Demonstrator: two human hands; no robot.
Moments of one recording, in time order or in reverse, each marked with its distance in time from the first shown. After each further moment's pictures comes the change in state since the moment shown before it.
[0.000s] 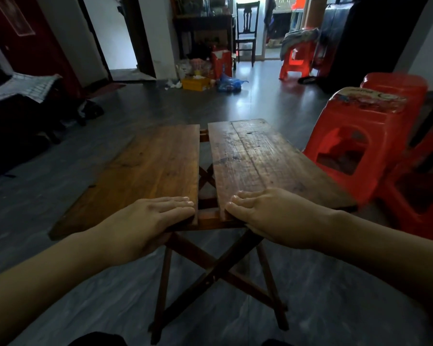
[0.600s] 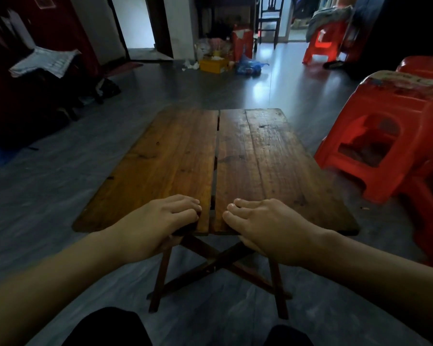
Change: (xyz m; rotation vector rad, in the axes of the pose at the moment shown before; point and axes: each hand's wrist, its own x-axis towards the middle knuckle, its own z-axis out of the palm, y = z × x) left_hand -0.027 0.006 0.045 -0.129 -0.030 -0.048; right_hand 0.015 -0.042 0.048 0.094 0.025 -0.005
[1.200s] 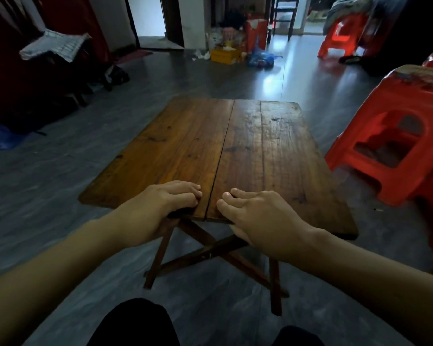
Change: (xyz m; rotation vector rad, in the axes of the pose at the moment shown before) left_hand -0.016 -0.027 0.013 -0.159 0.081 -0.140; right_hand 0.036 -0.013 0.031 -0.069 0.055 0.070
